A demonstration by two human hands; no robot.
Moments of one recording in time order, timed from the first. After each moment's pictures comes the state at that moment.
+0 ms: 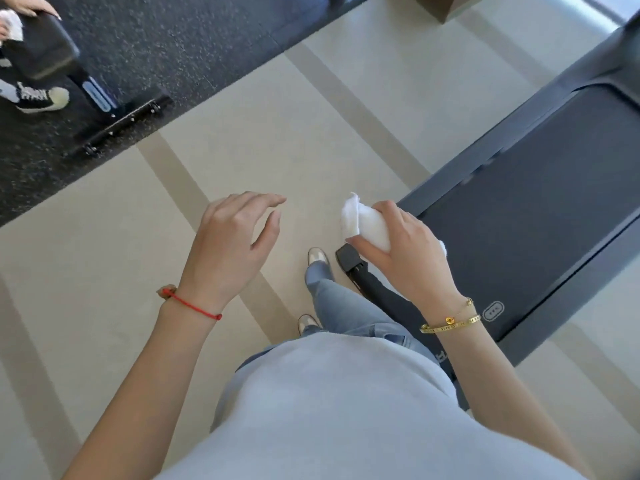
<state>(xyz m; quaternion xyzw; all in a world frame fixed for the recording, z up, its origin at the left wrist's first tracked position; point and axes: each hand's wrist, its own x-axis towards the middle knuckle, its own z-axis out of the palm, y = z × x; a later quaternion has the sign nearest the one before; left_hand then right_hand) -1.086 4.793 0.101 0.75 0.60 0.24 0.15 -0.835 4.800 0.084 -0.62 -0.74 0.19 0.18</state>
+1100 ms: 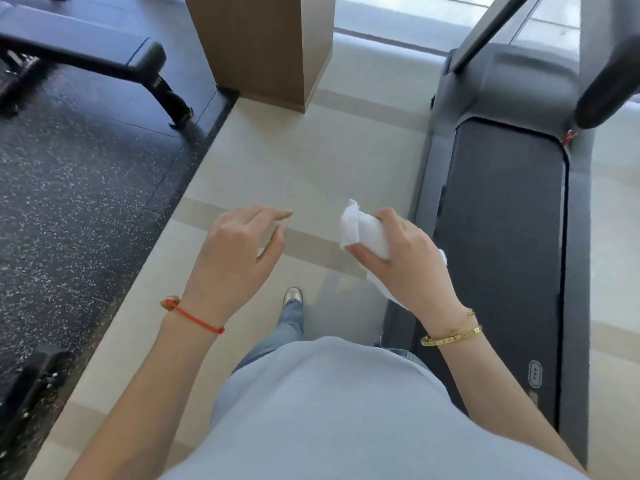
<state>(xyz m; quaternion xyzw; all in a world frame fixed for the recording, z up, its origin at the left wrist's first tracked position) -1.002 5.459 0.115 0.90 0.32 0.21 0.20 -0.794 5.328 0.103 -0.80 -0.53 0.05 0.26</state>
